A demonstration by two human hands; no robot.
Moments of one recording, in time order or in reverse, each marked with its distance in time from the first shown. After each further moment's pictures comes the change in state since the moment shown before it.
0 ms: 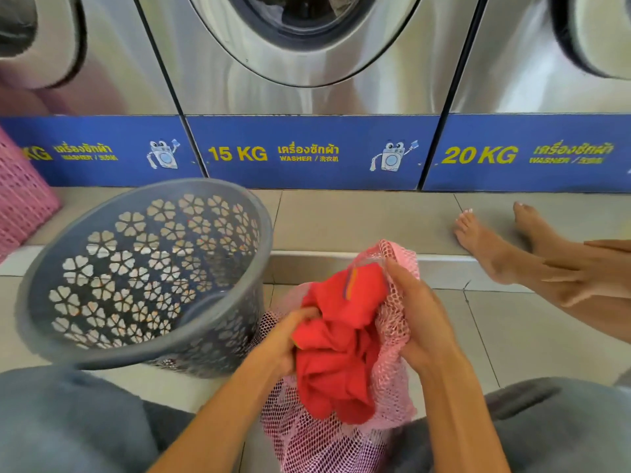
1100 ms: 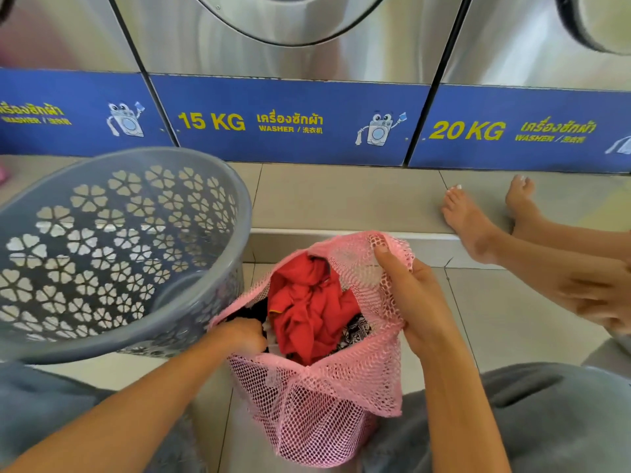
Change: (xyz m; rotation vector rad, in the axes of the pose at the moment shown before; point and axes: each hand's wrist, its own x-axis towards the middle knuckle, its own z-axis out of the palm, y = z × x) left_hand 0.030 0.006 -0.075 1.933 0.101 -0.339; right_hand -0.003 -0.008 -0.015 -0.469 0.191 -0.106
